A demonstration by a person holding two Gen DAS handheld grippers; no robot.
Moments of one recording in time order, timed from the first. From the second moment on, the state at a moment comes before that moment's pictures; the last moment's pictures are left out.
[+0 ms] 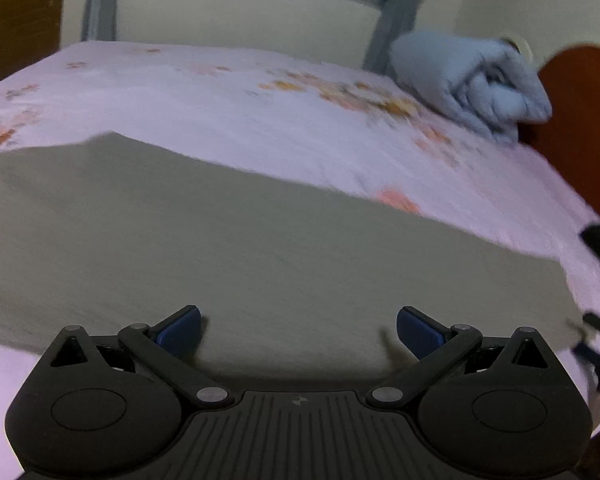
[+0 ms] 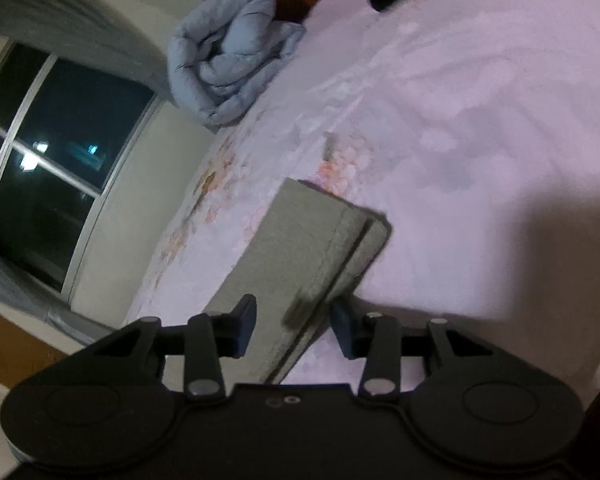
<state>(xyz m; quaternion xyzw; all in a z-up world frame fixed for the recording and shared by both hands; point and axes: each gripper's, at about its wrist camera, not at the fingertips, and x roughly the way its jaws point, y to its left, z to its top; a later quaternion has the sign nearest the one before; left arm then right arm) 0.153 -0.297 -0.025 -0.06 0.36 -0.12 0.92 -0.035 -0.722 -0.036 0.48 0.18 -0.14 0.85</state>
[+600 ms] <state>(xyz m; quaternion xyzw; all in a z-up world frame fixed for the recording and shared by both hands) 0.149 -0.230 -0.015 -0.02 0.34 -0.05 0.94 -0.034 -0.710 0.005 0.44 0.17 -0.08 0.88</state>
